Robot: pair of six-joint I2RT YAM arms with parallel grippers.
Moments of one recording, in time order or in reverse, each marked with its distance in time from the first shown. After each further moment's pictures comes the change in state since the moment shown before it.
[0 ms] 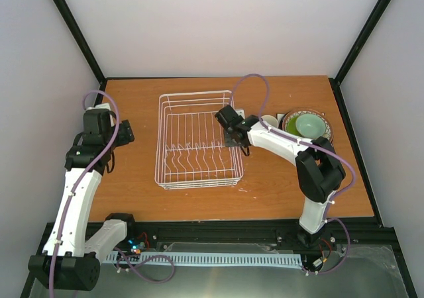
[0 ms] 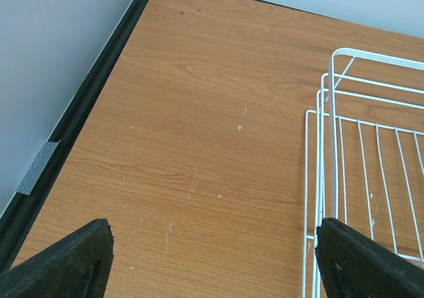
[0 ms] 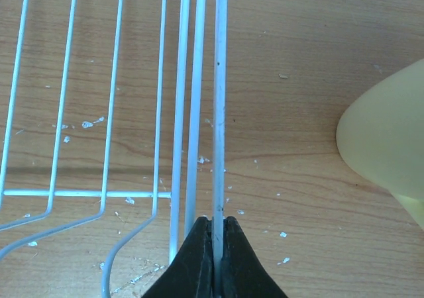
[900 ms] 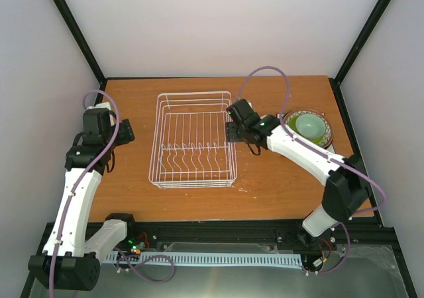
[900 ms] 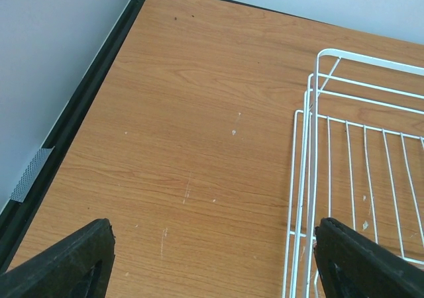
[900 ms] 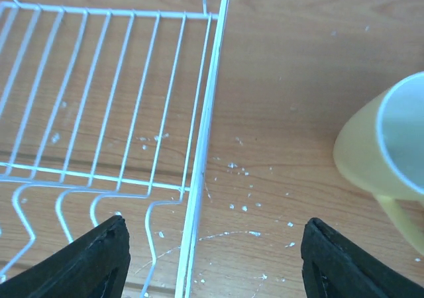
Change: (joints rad) left arm 0.000 0.000 0.000 0.016 0.013 0.007; right arm -0.002 -0.209 -0.050 0.019 -0.087 -0.032
